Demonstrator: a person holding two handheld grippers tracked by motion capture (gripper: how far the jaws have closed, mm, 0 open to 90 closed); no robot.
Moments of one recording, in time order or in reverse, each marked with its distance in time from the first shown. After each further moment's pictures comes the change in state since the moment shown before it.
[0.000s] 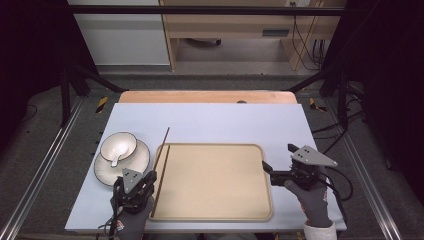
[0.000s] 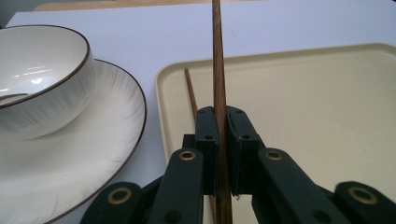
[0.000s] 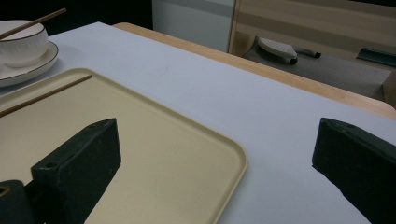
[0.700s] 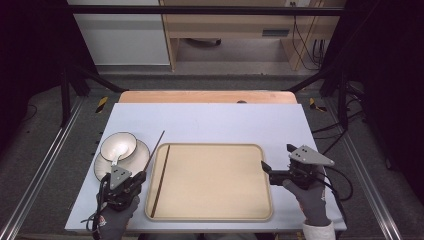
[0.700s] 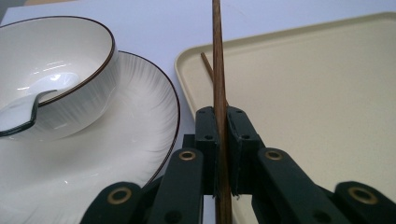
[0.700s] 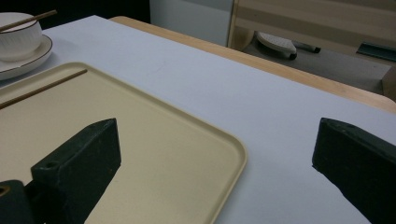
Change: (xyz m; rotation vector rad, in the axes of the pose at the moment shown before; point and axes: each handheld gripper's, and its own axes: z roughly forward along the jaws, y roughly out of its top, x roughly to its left) left arm 0.042 -0.001 -0.002 0.060 -0.049 0.088; right arm -0.001 -0.003 0.006 0.022 -0.005 0.001
